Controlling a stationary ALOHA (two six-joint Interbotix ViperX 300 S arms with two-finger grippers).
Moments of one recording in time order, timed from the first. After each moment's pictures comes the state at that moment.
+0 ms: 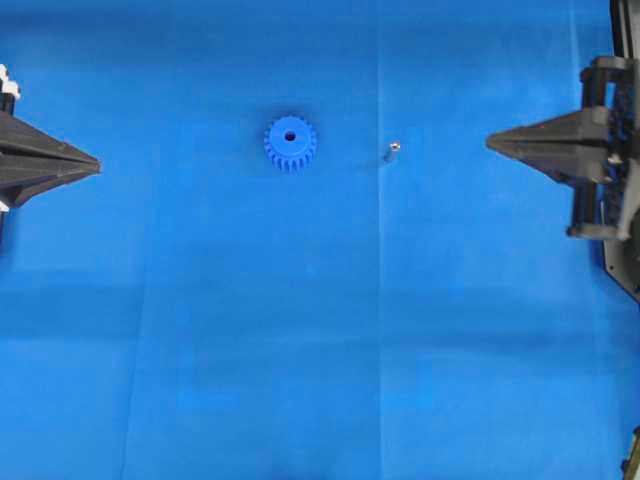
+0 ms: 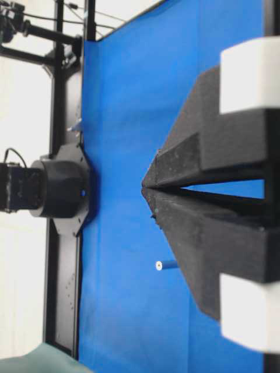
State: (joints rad) left arm -0.01 -1.00 1.18 0.00 -0.24 -0.02; right arm -0.12 -0.85 1.17 0.02 -0.29 0.00
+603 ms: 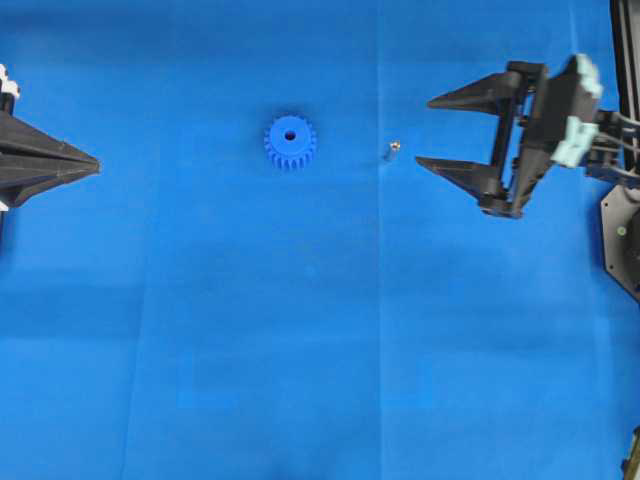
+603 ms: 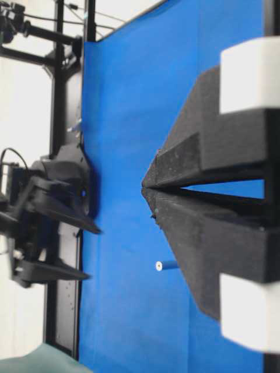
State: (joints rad) left arm -0.01 -1.00 1.19 0.00 -0.24 -0.02; right arm -0.23 -0.35 1.17 0.09 -0.52 0.00
